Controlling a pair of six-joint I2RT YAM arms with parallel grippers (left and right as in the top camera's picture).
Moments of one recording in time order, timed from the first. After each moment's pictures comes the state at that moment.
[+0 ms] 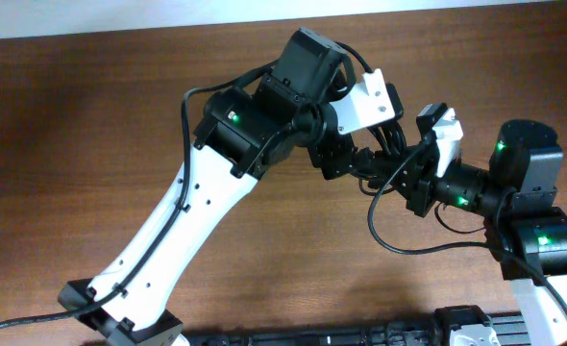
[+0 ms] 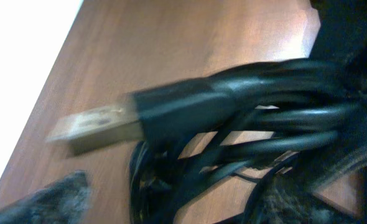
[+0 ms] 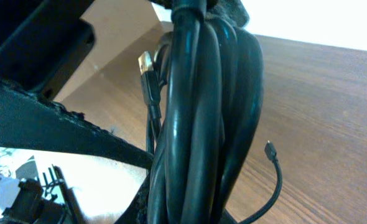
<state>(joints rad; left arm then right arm) -0.73 1.75 2.02 -1.10 0.29 0.53 0.02 0.92 1.00 -0.63 -0.86 -0.05</state>
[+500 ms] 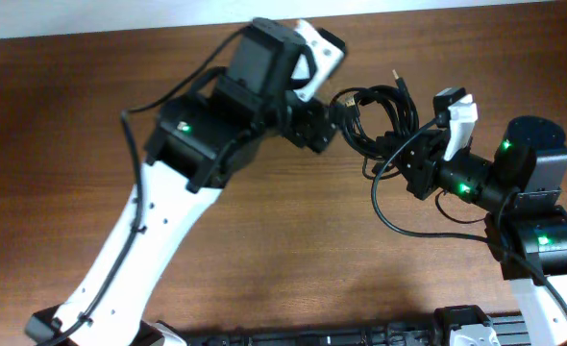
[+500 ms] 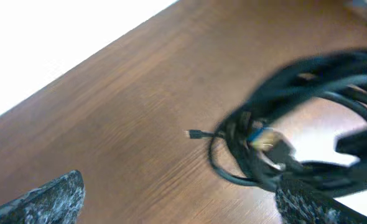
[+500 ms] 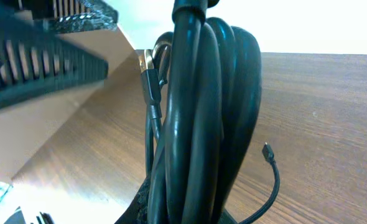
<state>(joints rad) -0.65 1.65 2.02 -1.10 0.05 0.02 0.02 0.92 1.00 -0.52 -0.74 0.16</state>
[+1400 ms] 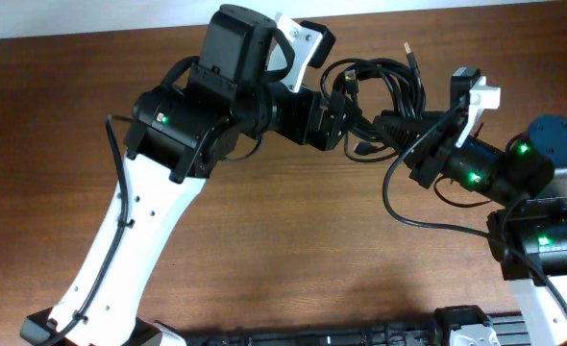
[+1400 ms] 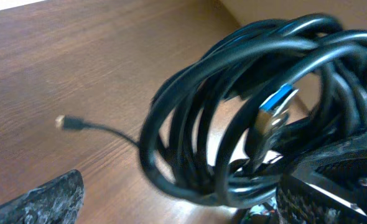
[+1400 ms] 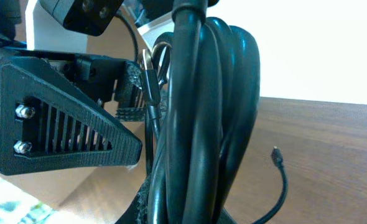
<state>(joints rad) -0.58 1.65 2.02 -1.08 0.45 -0.18 0.02 0.92 1.00 -0.23 -0.88 0.40</state>
